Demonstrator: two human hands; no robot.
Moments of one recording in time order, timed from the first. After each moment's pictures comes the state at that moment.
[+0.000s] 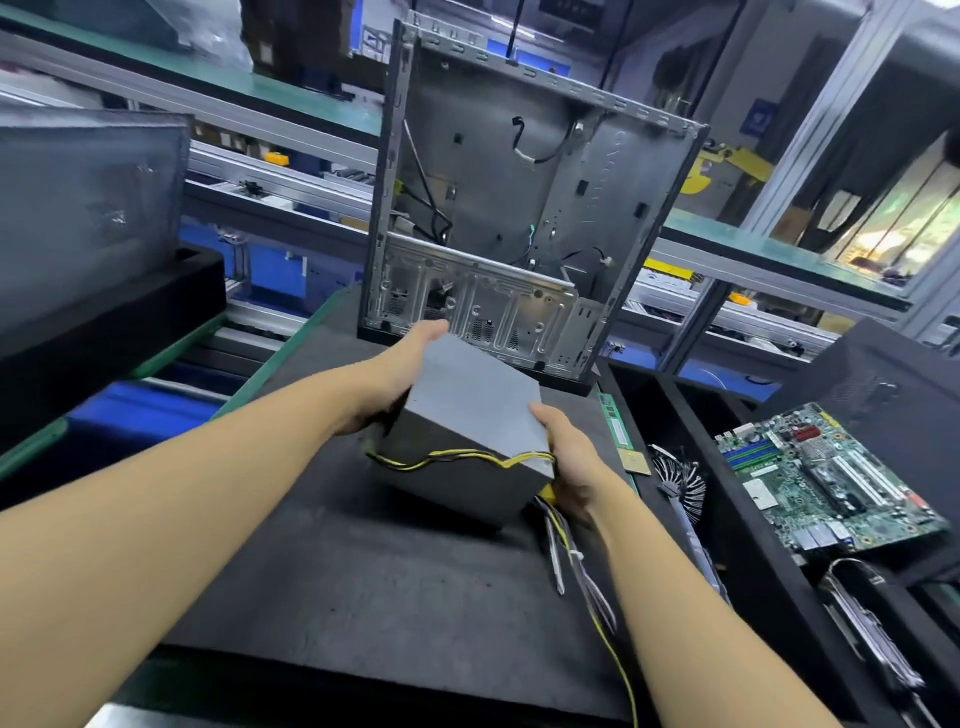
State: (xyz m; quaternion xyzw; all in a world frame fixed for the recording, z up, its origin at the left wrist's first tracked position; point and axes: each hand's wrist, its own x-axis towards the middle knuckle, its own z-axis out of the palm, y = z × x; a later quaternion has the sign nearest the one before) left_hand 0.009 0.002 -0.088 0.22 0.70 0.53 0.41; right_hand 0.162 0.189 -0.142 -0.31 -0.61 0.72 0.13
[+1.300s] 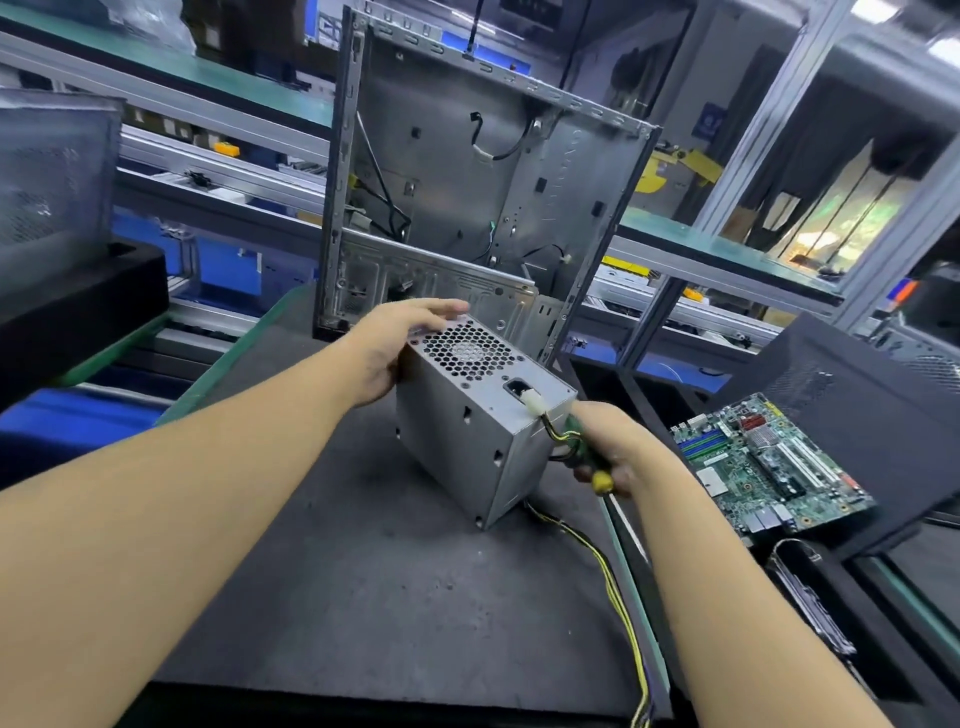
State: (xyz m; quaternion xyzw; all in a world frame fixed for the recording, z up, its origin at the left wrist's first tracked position) left_hand 0.007 0.054 -0.074 0.30 0.57 0.69 0.33; right_hand 0.206 0.222 -0.082 -0.45 -0.72 0.51 0.10
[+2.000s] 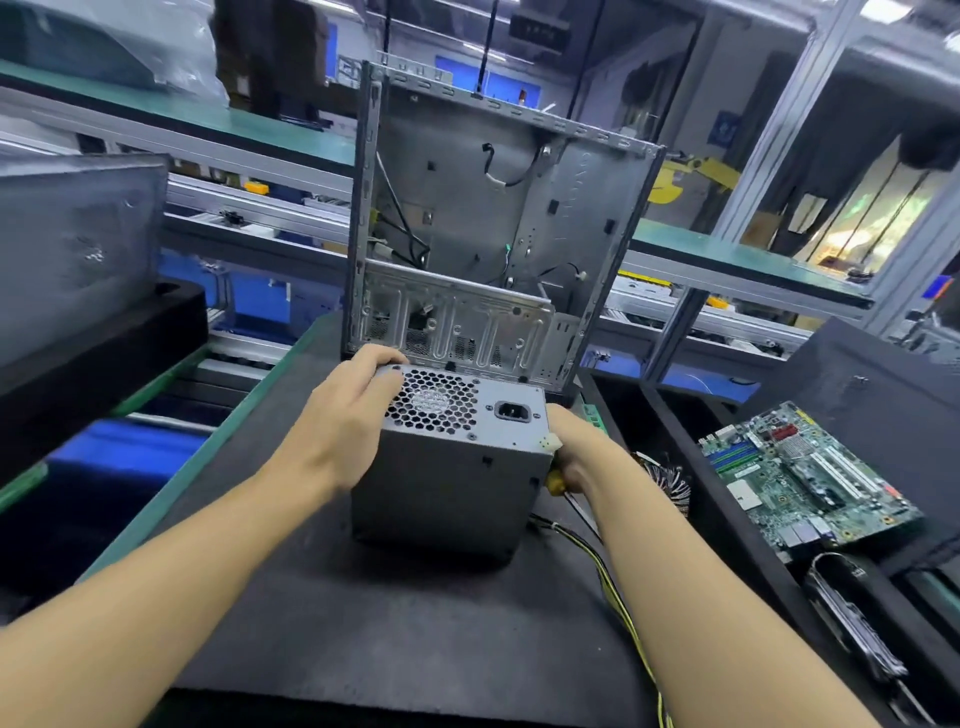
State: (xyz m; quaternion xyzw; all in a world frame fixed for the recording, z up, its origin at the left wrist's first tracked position) left_hand 0.060 -0.044 -0.084 0.36 0.72 0.59 0.06; right_hand 0.162 0.174 -0.079 -0.39 -0.74 0.54 0.03
